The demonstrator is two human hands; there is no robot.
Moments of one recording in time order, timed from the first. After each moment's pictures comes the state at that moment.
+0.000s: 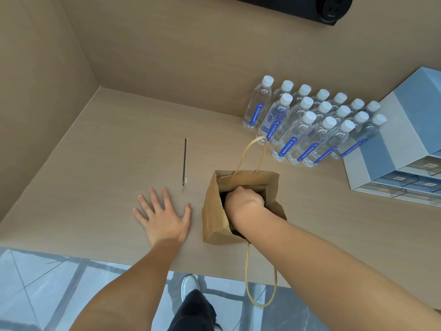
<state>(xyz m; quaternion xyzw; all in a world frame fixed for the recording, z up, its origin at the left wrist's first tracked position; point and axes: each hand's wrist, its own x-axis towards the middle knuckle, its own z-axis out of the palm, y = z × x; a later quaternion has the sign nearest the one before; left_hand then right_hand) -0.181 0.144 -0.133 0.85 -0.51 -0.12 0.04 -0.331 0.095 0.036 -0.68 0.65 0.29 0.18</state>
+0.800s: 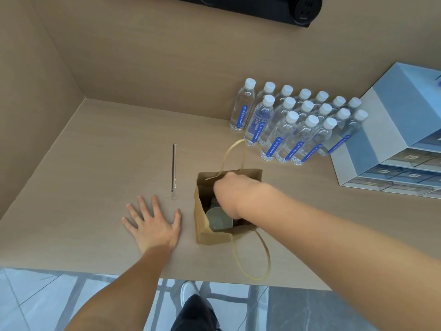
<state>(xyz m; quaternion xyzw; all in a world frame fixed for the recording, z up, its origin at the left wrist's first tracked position) -0.179 0.145 -0.137 0.85 -0.51 -0.12 0.04 -0.339 0.100 0.138 -0.77 0.52 0.31 0.19</state>
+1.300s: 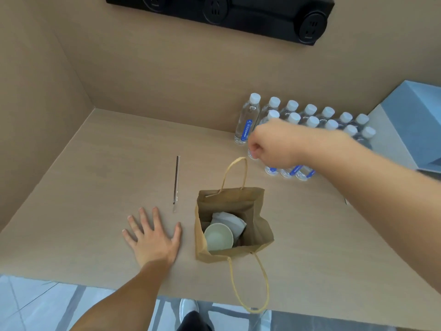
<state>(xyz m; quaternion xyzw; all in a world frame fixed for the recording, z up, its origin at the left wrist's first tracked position) -0.180 0.144 -0.139 0.85 -0.51 -0.12 0.04 -0.398 0.015 0.205 -0.83 0.52 0.20 0.07</state>
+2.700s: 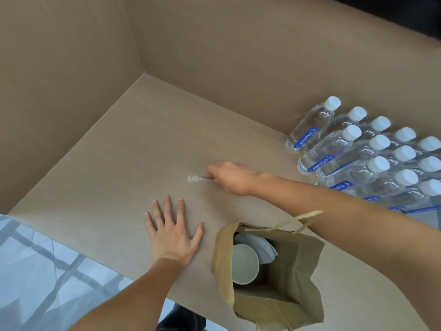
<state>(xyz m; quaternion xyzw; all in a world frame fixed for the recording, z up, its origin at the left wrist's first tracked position) -0.181 0.135 -0.139 0.86 -0.50 -0.12 0.00 -0.285 -0.075 -0.026 -0.95 0.23 0.13 0.17</state>
